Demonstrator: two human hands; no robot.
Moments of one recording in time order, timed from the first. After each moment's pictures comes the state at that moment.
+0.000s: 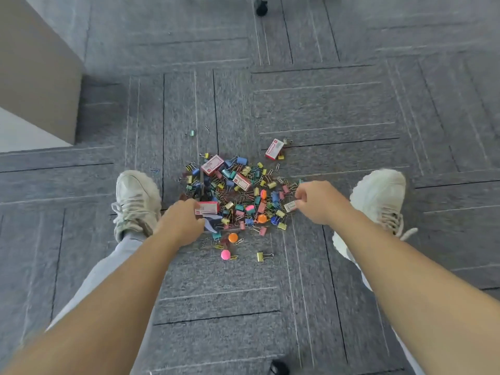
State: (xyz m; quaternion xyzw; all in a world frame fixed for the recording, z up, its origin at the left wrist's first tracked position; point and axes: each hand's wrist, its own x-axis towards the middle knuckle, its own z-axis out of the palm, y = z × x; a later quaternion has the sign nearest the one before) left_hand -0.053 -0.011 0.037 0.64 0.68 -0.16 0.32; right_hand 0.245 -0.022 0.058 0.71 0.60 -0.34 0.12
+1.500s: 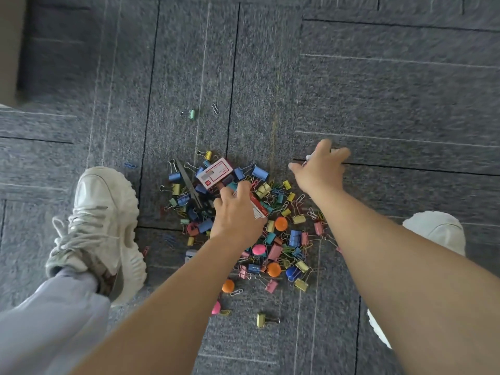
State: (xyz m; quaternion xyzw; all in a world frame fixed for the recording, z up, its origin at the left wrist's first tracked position) left_hand 0.058 0.099 -0.113 0.55 0.73 -0.11 0.40; right_hand 0.214 0.178 -0.158 0.83 0.45 -0.32 -0.02
